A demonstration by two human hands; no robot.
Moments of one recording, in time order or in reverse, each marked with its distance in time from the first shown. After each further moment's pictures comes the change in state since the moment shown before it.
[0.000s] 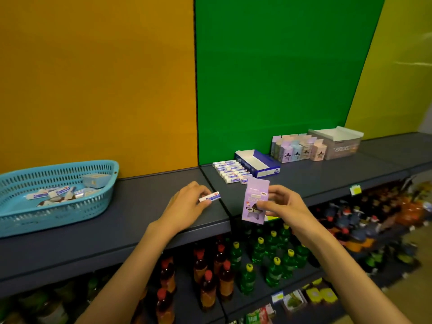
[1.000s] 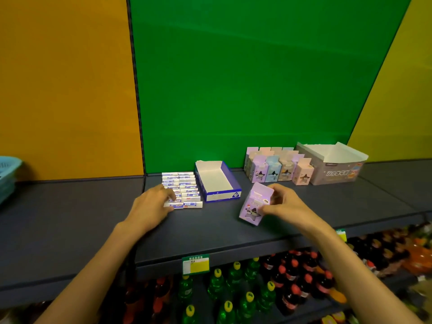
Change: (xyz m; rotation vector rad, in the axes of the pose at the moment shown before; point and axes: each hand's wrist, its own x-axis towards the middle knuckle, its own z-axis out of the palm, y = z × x) left_hand 0.167 0.022 0.123 0.284 -0.008 -0.318; right_hand 0.211 0.064 -0.216 -0.361 -0.210 0.038
